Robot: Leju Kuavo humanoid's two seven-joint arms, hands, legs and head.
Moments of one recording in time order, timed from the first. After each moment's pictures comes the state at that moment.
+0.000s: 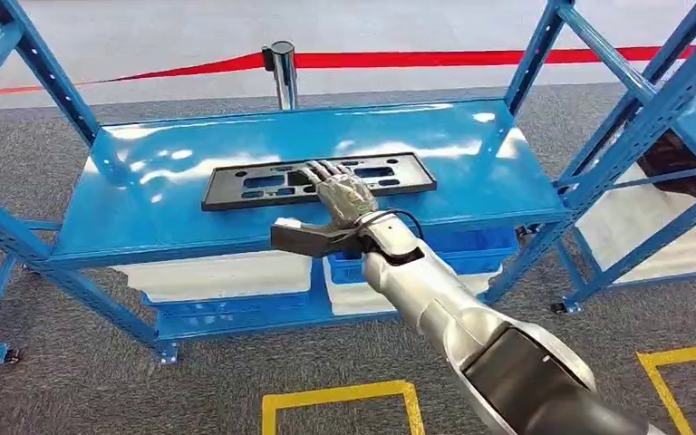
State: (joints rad) left arm -0.11 -0.12 -0.49 -0.18 -0.03 0.22 -0.04; right arm -0.87 0.27 0.86 -0.35 0.99 -0.31 -0.17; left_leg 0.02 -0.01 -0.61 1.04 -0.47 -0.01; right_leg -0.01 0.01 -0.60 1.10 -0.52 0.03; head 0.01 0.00
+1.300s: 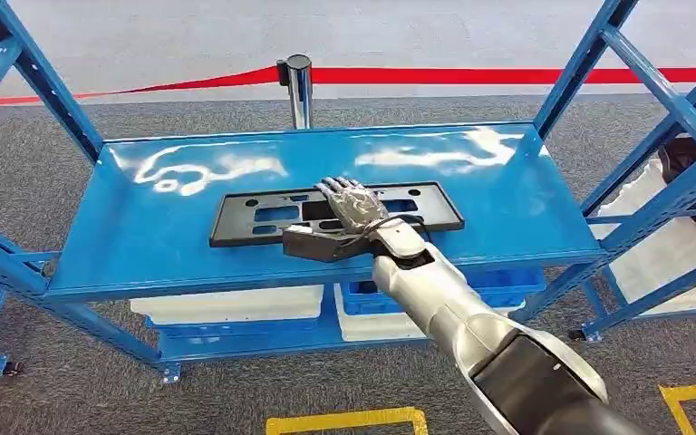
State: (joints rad) left arm -0.11 -0.12 -0.48 -0.18 -0.03 0.23 -0.04; right arm -0.86 0.27 0.85 -0.35 0.98 -0.15 -0.12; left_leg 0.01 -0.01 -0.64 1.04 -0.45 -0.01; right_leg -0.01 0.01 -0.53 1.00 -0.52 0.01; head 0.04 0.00
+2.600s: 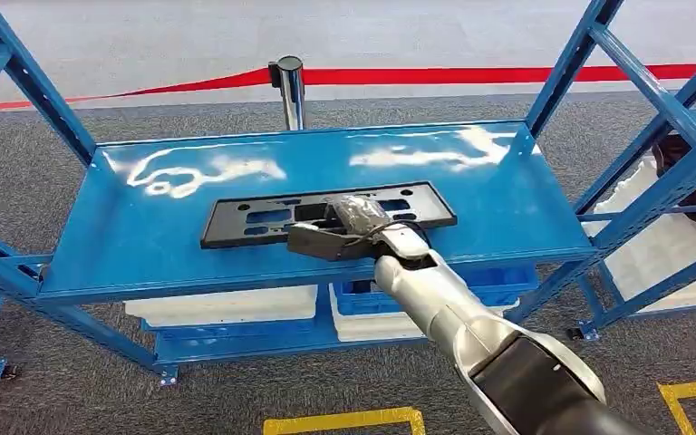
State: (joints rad) left arm -0.10 -0.12 -0.46 -0.18 -0.03 0.23 -0.05; right arm -0.84 0.26 0.80 -0.34 0.92 -0.12 -0.11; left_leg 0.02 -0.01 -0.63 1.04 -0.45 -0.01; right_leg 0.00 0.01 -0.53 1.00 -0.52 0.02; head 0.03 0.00
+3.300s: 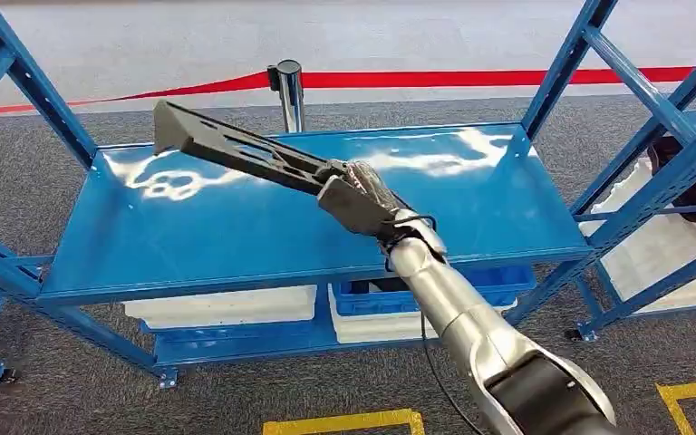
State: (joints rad) left arm -0.07 -0.12 -0.41 -0.18 0.02 0.29 -0.14; right arm -0.71 0.20 0.61 -0.73 0.43 -0.07 -0.44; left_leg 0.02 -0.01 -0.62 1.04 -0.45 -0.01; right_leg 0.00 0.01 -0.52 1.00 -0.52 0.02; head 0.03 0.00
